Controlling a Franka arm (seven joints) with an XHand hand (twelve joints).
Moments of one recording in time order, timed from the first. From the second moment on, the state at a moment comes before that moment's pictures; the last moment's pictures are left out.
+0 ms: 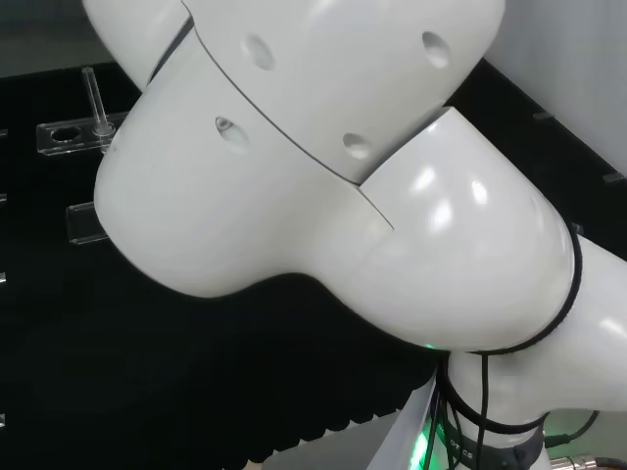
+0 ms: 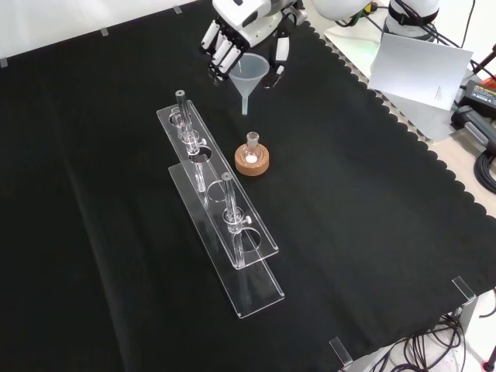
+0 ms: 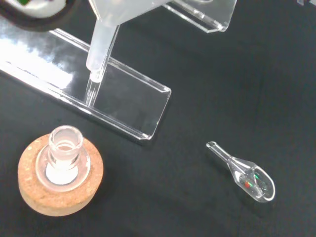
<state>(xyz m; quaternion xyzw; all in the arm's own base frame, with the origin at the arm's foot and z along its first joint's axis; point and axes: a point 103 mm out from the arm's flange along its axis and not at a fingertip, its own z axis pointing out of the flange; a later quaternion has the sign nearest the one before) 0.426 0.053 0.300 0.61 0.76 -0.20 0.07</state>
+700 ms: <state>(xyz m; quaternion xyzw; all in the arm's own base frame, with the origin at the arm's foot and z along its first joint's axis) 0.456 0.037 0.343 0.63 0.75 -0.18 0.07</state>
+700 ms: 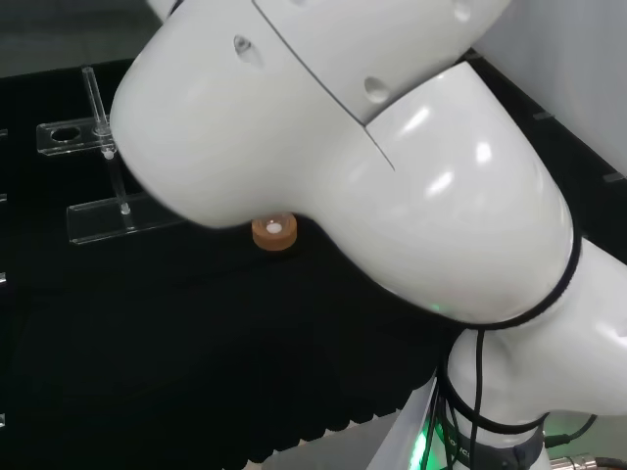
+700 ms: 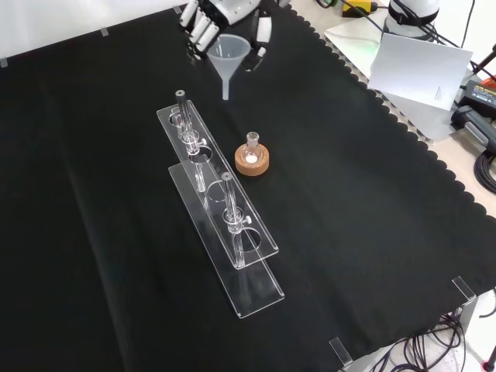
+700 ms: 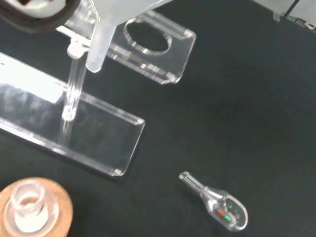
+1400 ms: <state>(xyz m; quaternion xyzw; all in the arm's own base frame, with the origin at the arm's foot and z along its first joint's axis) 0.507 0.008 0.344 0.64 0.74 -0.19 0.05</state>
